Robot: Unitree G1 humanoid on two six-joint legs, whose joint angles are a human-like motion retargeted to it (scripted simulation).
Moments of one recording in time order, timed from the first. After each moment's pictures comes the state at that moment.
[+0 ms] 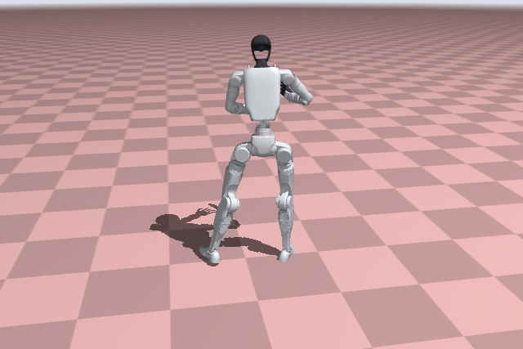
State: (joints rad) left arm -0.61 0.30 -0.69 0.26 -1.17 -0.13 -0.01; right arm -0.63 -0.71 0.57 -0.01 0.93 -0.35 -0.23; waist -0.02 -0.04 0.25; left_leg 0.05 0.37 0.51 -0.07 0.10 -0.18; right_leg -0.15 -0.14 -0.34 0.14 0.01 0.26
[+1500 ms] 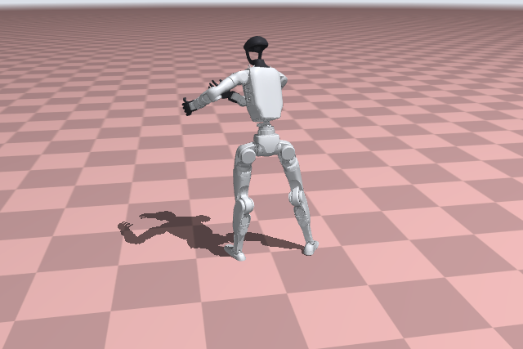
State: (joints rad) left arm -0.11 1.08 -0.20 0.17 -1.38 -0.15 -0.16; right arm -0.81 -0.06 0.84 0.09 0.78 -0.26 -0.25; waist 0.34 0.09 0.28; left_leg -0.10 0.13 0.26 -0.09 0.00 -0.25; right_leg -0.08 -0.39 -0.54 0.12 0.14 0.23
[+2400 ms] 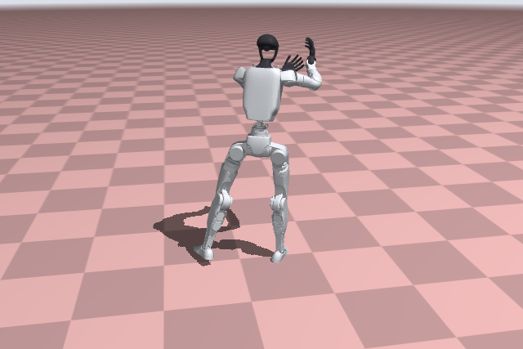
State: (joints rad) left arm -1.35 0.23 -0.81 0.29 -1.44 -0.32 0.01; right arm -1.28 -0.98 0.51 0.25 1.12 -0.45 -0.22; waist -0.15 -0.02 0.22; left_leg 0.03 0.39 0.55 0.07 0.13 -0.16; right_leg -0.15 -0.12 -0.24 0.08 0.06 0.26
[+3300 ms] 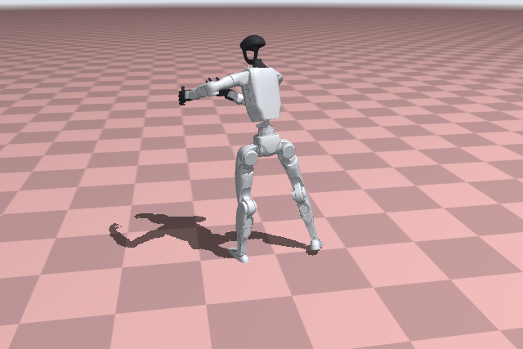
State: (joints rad) left arm -0.20 1.35 -0.24 0.08 -1.24 -0.14 -0.17; right arm -0.76 -0.11 0.70 0.07 0.83 -0.26 -0.21; waist 0.37 0.09 0.20; left_leg -0.08 0.14 0.13 -0.09 0.00 -0.22; right_leg -0.06 -0.39 -0.47 0.23 0.25 0.21
